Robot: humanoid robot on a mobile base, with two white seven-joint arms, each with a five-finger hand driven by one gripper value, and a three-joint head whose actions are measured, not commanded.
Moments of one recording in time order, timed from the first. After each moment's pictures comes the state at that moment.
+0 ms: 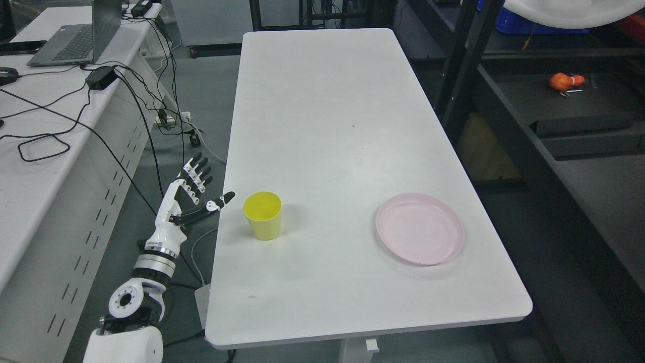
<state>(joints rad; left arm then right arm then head) -0.42 0.04 0.10 -1.23 0.21 -0.09 -0.30 0.00 0.00 0.00 -0.24 0.00 0.09 -0.12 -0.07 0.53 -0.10</state>
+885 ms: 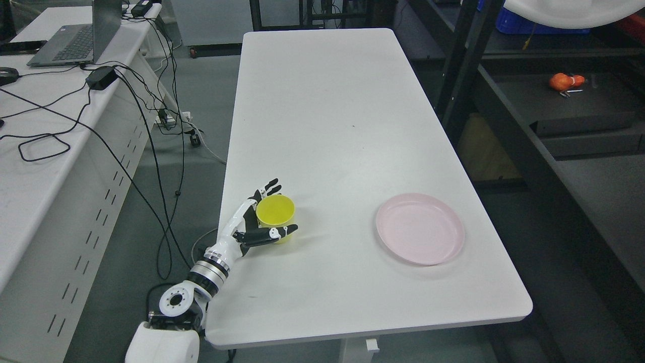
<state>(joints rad) -0.45 0.01 -0.10 -1.11 0.17 -0.11 -0.39 0.00 0.00 0.00 -0.24 0.00 0.09 -0.12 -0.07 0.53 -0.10</state>
